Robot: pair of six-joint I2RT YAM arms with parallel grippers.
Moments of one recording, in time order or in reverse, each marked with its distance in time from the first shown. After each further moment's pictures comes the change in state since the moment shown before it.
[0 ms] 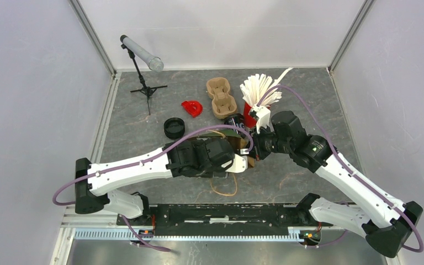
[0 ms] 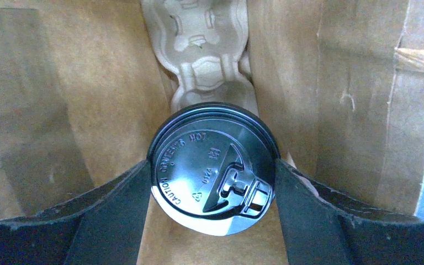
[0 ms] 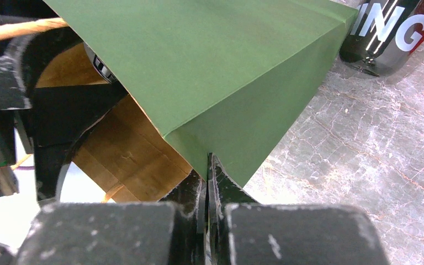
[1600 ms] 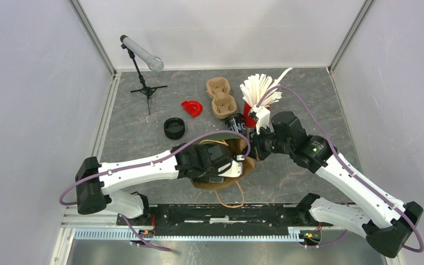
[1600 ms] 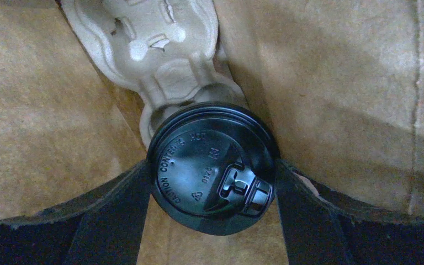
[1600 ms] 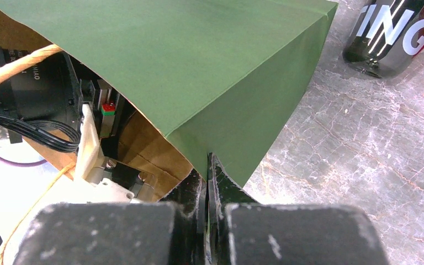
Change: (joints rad) left arm 0.053 0.016 -0.193 0.105 0.066 0.023; right arm 0.000 -0.004 0.000 -0.004 -0.002 -0.006
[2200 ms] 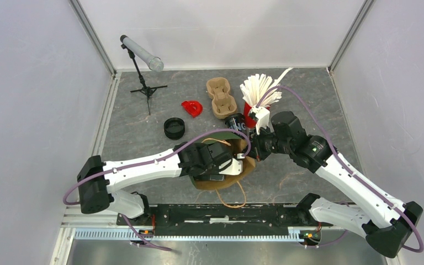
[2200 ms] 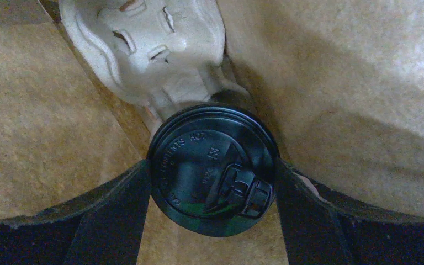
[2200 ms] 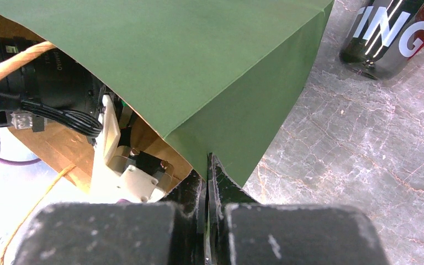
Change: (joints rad) left arm 0.041 0.024 -0.031 0.064 0.019 0.039; right arm -0.005 0.002 -0.003 0.000 -0.002 -0.026
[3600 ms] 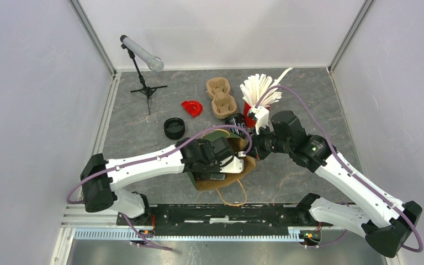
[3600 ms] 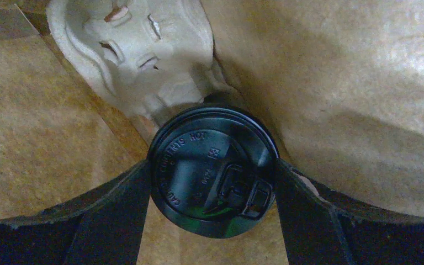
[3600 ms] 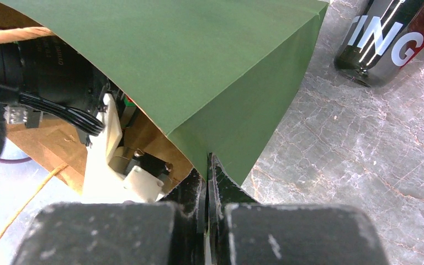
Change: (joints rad) left arm 0.027 0.050 0.074 -0.073 0.079 0.006; right arm -0.006 0.006 0.000 0.010 -0.004 -0.038
